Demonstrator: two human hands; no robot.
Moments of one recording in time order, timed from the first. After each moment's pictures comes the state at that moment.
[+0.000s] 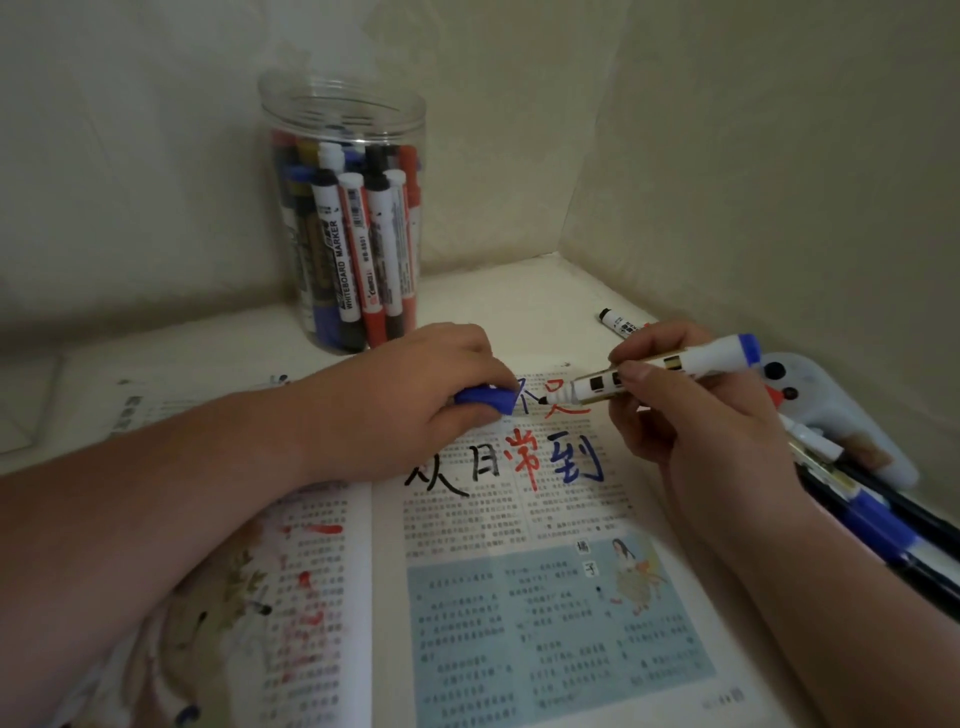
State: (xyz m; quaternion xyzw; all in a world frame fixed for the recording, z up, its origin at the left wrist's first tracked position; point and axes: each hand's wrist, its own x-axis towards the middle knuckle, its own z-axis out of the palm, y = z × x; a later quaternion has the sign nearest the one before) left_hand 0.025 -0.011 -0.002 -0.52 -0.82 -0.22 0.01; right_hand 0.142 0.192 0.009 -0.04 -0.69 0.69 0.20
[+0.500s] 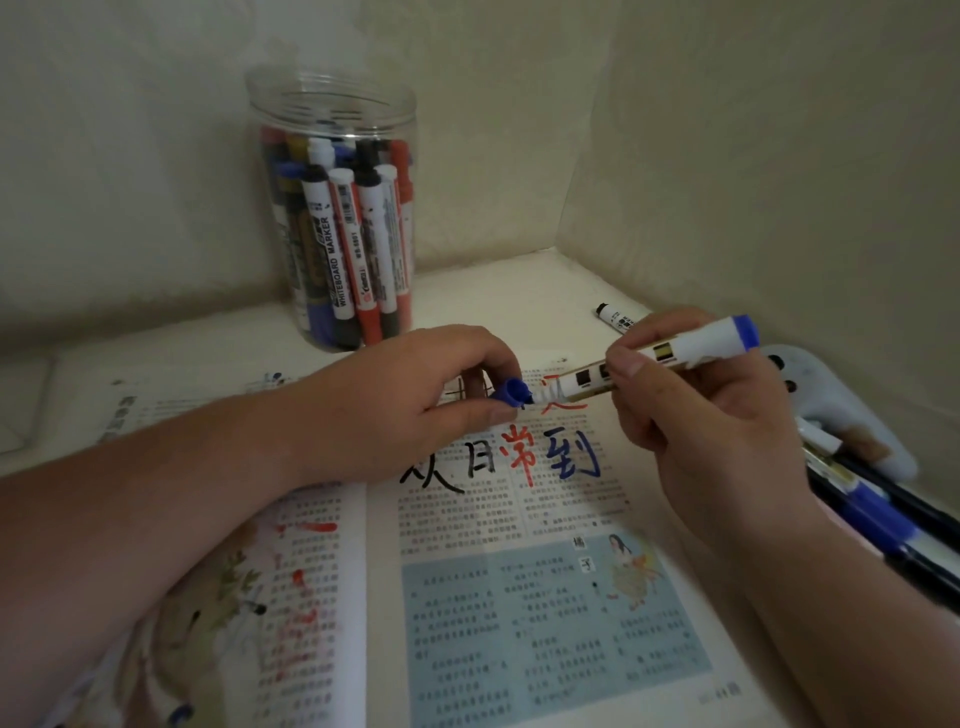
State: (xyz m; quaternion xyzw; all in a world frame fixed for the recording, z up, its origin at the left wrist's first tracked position) left_hand 0.035 -0.009 0.005 -0.49 -0.81 -0.33 -0.04; right_hand 0.150 0.182 0.018 0.08 -0.66 0.71 0.23
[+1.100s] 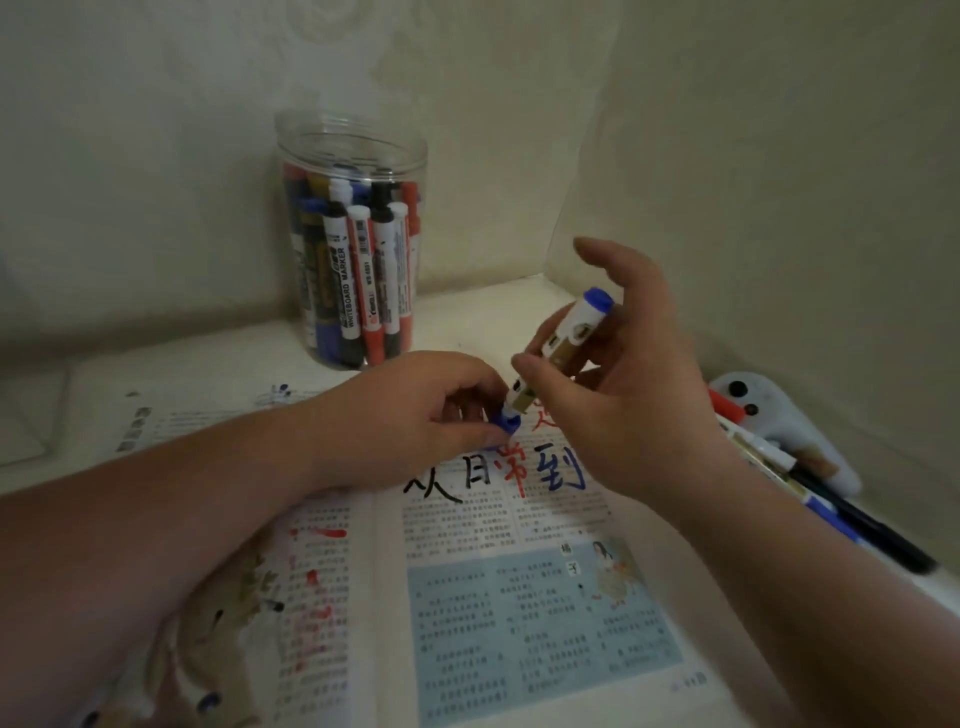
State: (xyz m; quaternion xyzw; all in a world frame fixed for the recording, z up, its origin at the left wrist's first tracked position) left_hand 0.036 -0.008 0.007 -0.45 -0.81 -0.36 -0.07; right_hand 0.128 0.170 0.038 0.03 -0.87 0.43 0.25
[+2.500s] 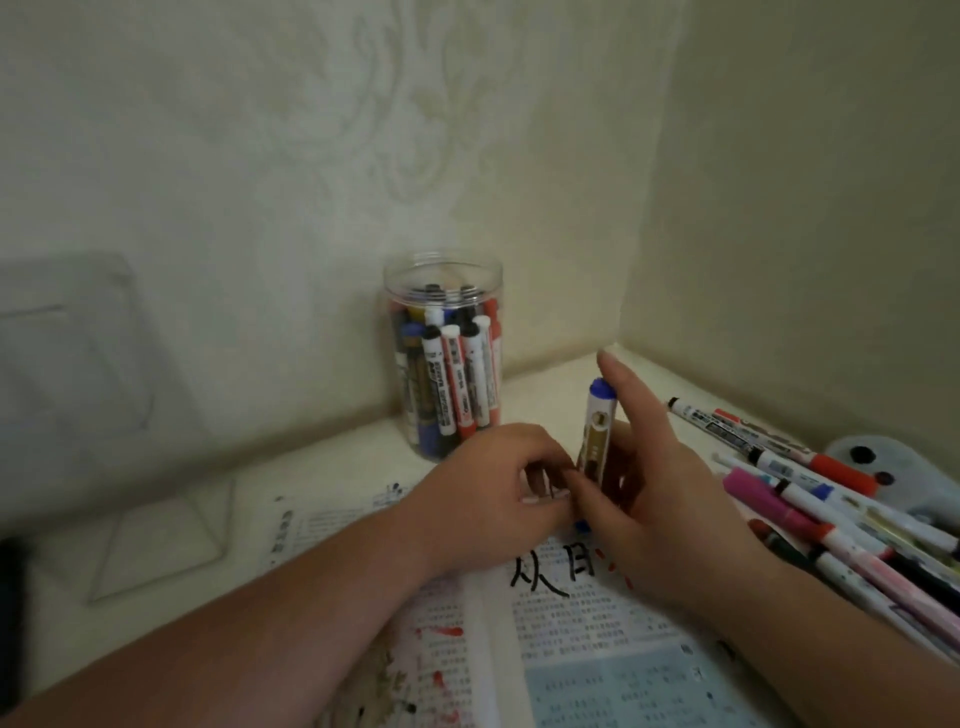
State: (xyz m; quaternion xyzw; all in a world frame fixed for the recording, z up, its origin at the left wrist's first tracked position) left_hand 0.027 -0.016 0.006 -0.44 -0.81 -0.38 0.01; right_hand 0.115 0.150 0.011 0.07 -0.91 0.36 0.20
